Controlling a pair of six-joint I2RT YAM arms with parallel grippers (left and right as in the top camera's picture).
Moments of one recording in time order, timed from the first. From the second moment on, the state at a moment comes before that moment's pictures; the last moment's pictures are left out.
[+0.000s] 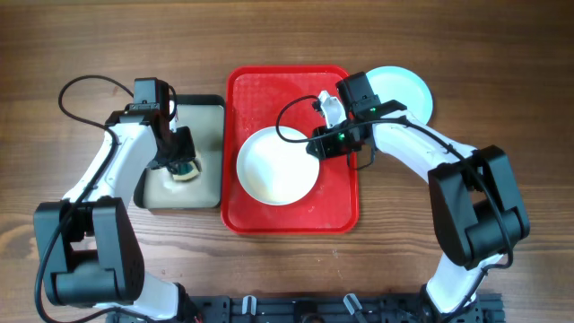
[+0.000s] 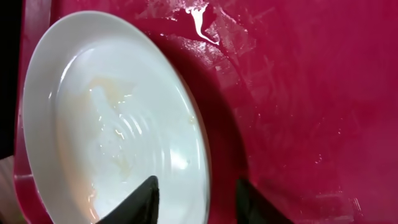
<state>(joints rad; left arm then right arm) 0.04 1.70 1.07 -0.75 -0.04 -0.18 0.38 1.93 1.17 -0.49 -0.47 0.11</state>
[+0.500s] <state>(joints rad) 0.13 1.30 1.32 -0.71 -0.04 -0.26 0.44 1.93 1.17 -0.55 -0.36 0.22</state>
